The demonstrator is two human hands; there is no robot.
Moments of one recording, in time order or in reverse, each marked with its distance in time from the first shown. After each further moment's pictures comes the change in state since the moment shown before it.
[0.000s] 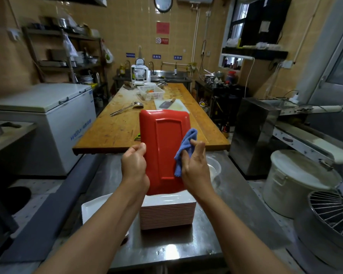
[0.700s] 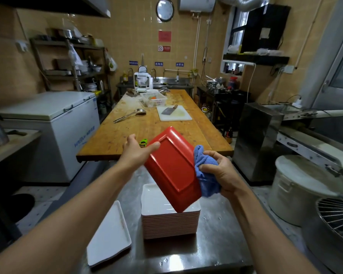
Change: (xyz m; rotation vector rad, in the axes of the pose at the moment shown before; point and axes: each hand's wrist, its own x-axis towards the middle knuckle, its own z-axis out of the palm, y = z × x) left_hand 0.051 0.029 -0.008 0.821 -0.268 0.176; right_hand 0.026 0.016 -0.055 0.674 -0.278 0.470
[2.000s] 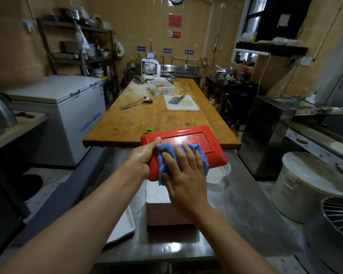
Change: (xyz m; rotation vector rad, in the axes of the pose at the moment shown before) left_hand -0.005 -0.019 0.021 -0.687 -0.118 -0.513; right_hand -0.021 0.065 0.077 -1.327 0.140 -0.828
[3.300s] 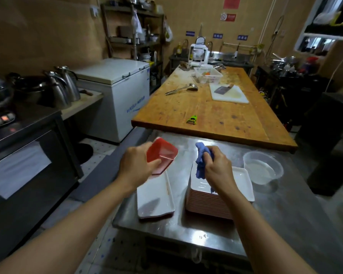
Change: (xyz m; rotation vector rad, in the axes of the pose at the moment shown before) left_hand -0.033 -0.027 -0.158 1.196 0.562 0.973; right_hand 0.032 -0.037 0.043 0.704 -0.234 0.522
